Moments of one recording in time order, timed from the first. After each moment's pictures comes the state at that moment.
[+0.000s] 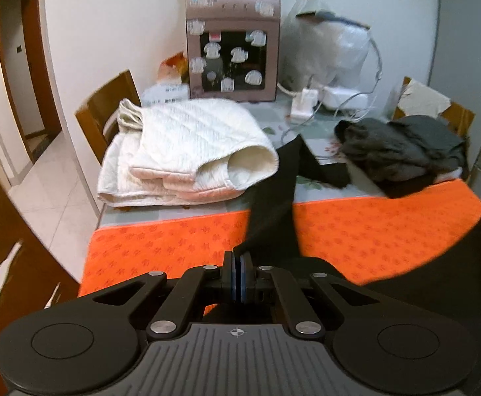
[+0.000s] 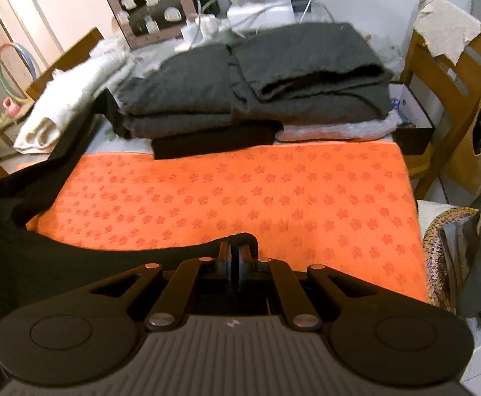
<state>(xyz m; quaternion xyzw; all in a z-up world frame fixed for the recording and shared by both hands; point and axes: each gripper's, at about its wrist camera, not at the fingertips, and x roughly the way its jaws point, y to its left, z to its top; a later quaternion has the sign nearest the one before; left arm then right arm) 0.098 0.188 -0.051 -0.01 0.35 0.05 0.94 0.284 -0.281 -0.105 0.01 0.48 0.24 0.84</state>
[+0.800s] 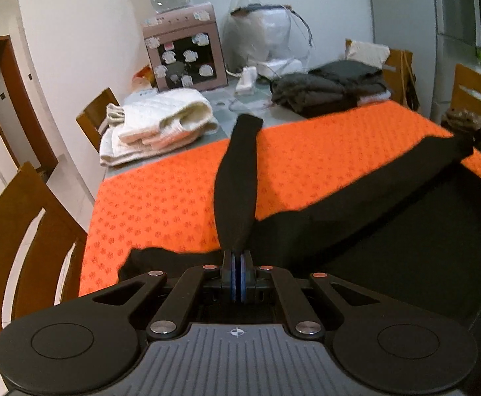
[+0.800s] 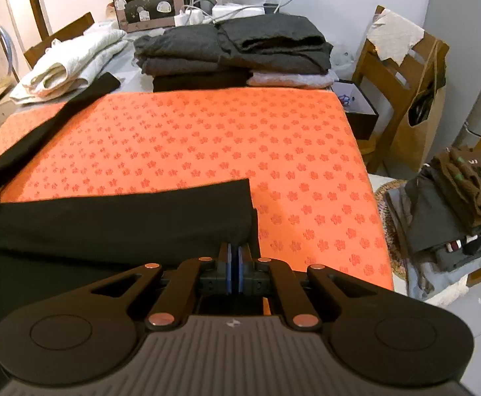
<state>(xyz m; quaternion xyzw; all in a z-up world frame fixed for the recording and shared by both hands) -0.078 0.094 -0.075 0.09 0.35 0.02 0.93 0.129 -0.308 -0.118 -0.05 0.46 0.16 0.87</state>
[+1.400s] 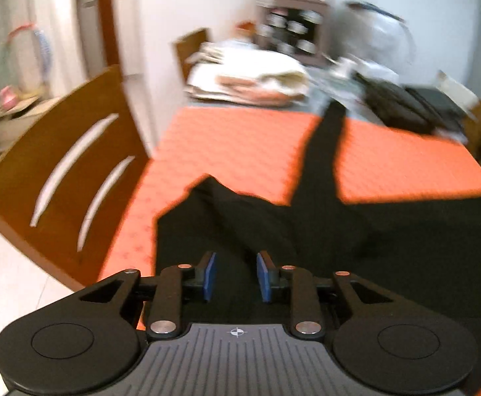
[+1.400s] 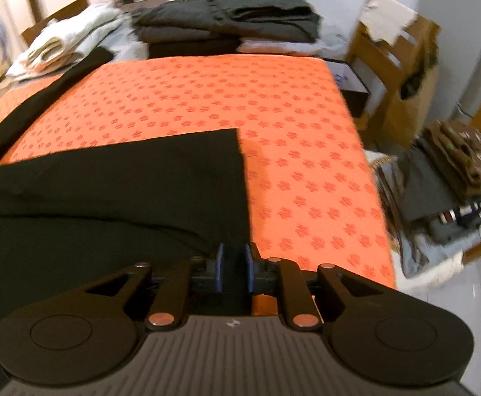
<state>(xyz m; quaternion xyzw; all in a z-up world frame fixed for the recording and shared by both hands) -0.109 0.149 -0.063 -0.08 0.38 0.18 0.90 0.097 -0.335 -0.131 -0.04 0.47 0.14 0.87</state>
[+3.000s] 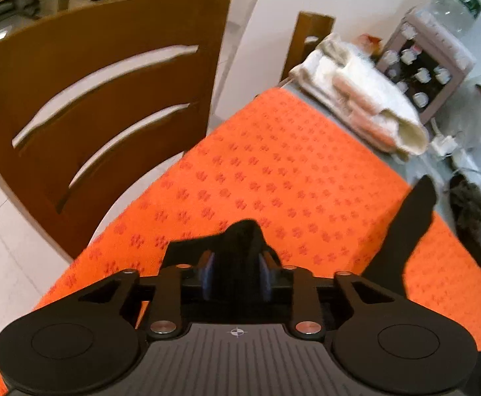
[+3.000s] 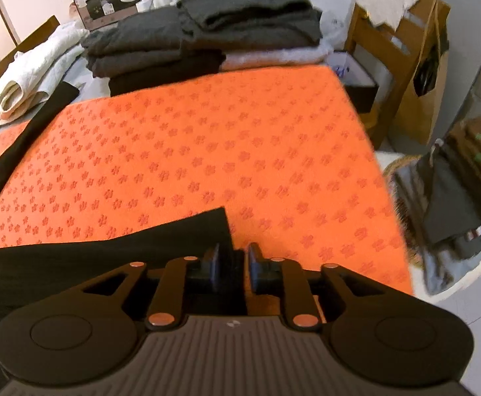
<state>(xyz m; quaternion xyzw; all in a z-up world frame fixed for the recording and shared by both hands) -0.052 0.246 -0.107 -0.30 0.37 0.28 0.84 0.209 -0.308 -0.141 -0.01 0.48 0.14 0.86</state>
